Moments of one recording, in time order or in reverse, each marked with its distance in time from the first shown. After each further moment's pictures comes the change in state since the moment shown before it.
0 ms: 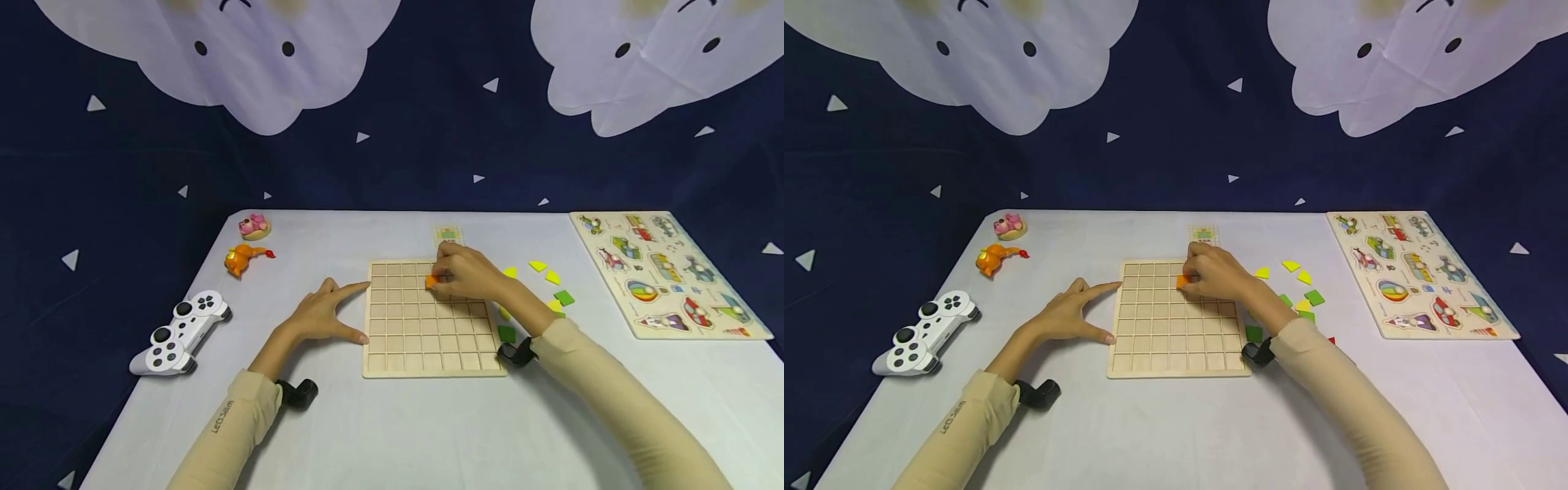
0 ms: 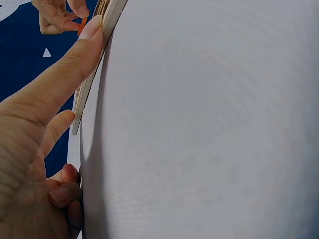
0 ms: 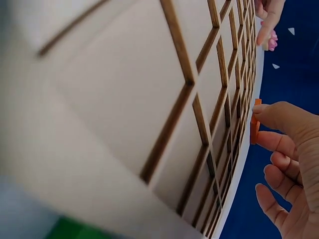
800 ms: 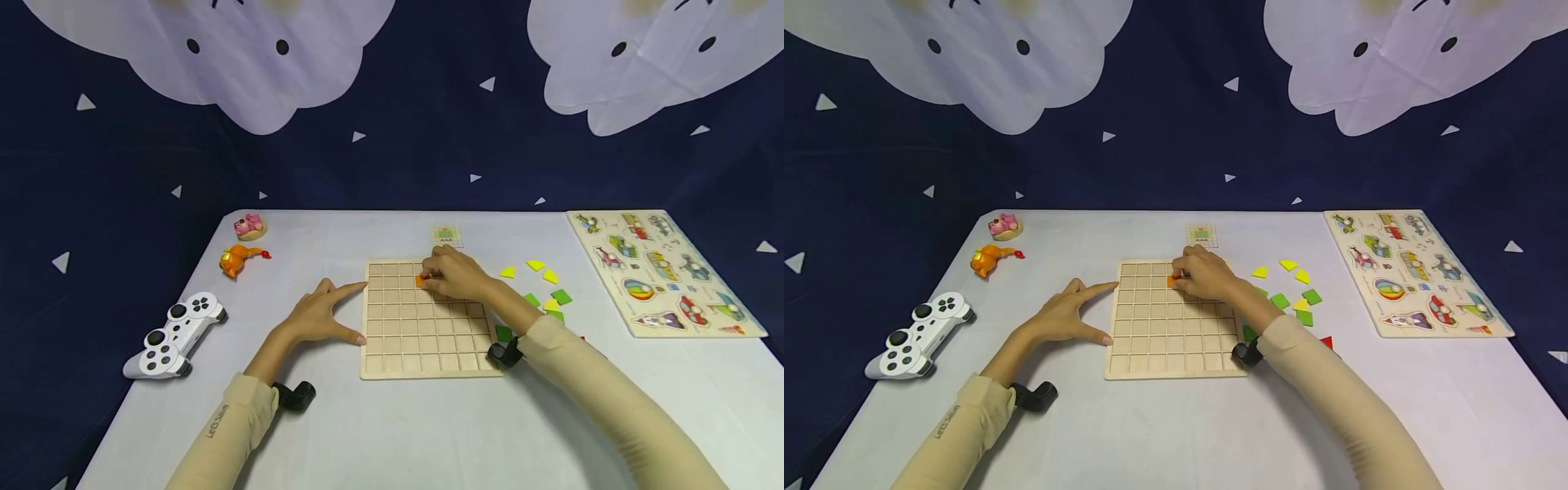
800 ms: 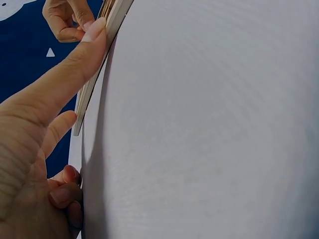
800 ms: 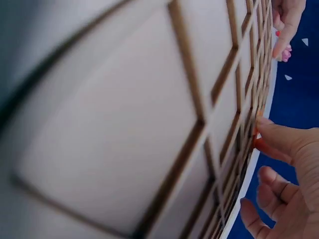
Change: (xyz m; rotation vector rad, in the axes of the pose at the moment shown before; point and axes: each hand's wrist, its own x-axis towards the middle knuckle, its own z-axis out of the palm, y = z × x) left_hand 0.001 -0.001 0.002 -0.018 0.019 0.005; right_hand 0.008 -0.005 0.010 0.113 -0.071 0.141
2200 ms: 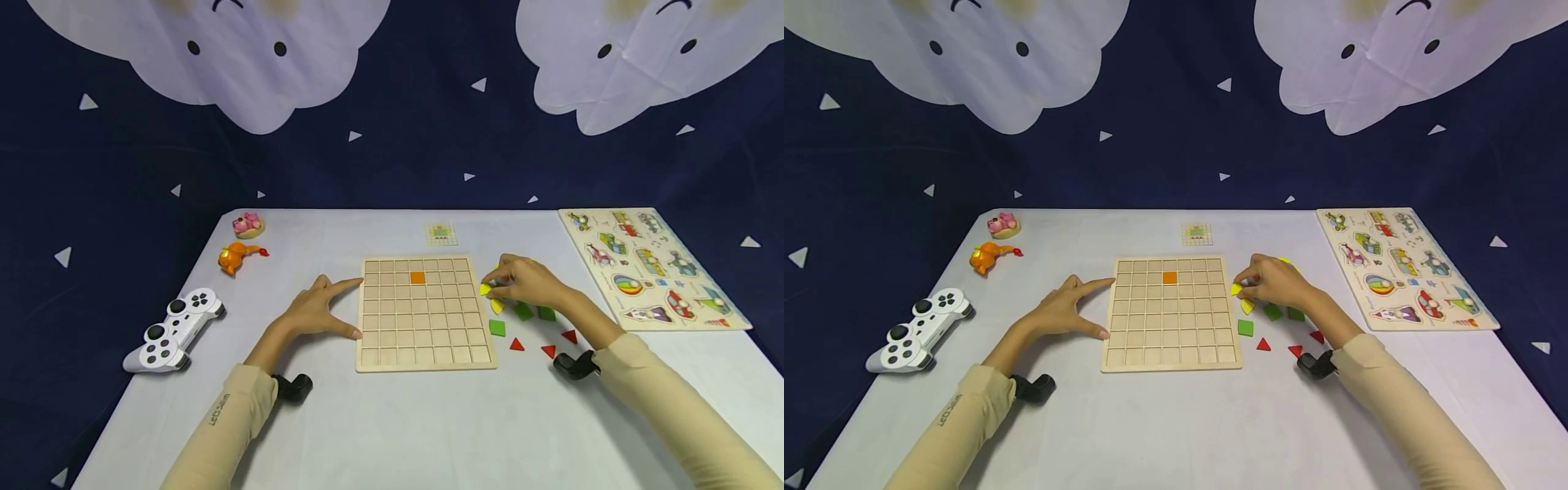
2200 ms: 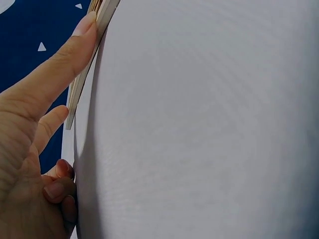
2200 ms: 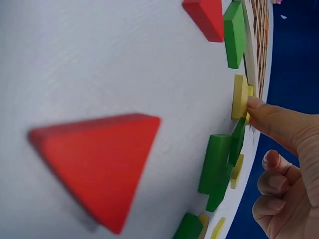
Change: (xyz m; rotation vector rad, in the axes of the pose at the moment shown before) left_hand -0.001 0.001 -0.003 -0.019 -0.022 -0.024; right_hand -0.097 0.059 -0.043 0.018 -0.031 0.192
